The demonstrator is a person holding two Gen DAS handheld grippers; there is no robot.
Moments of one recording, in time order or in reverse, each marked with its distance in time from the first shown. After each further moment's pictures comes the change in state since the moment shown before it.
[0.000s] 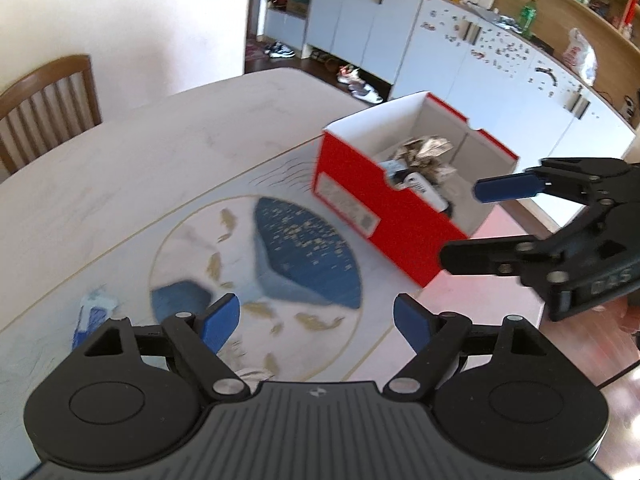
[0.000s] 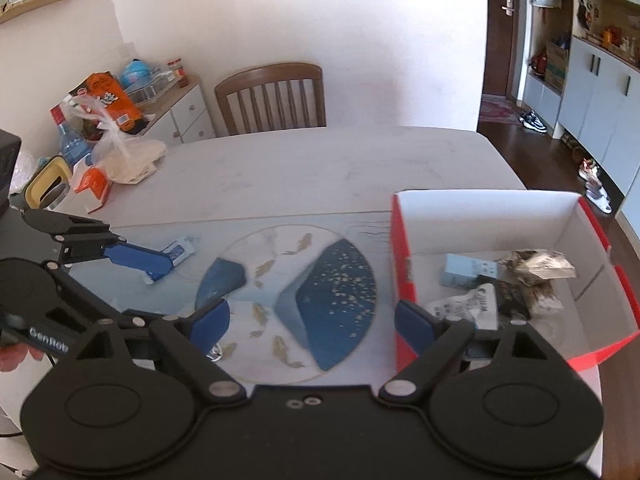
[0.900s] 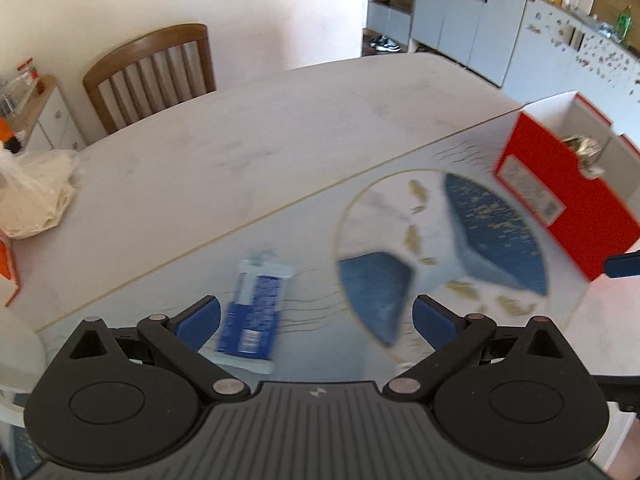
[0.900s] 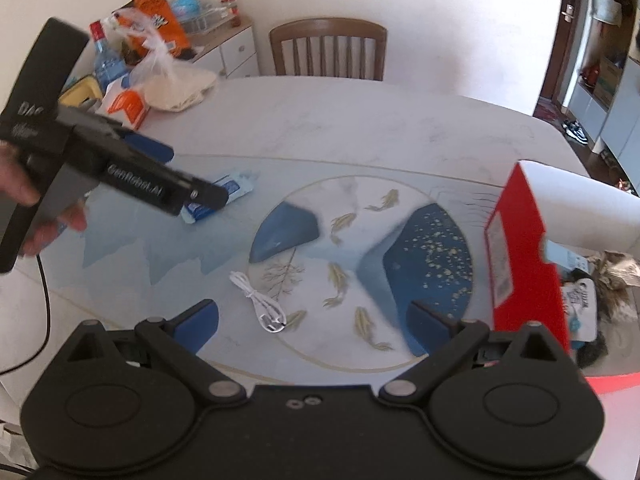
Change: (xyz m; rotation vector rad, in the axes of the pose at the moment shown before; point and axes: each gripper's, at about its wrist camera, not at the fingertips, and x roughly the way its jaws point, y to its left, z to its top) left arm 0.023 0.131 -0.034 -0.091 0.013 0.278; right arm 0.069 0.087 -0.027 -0.159 0.118 0.040
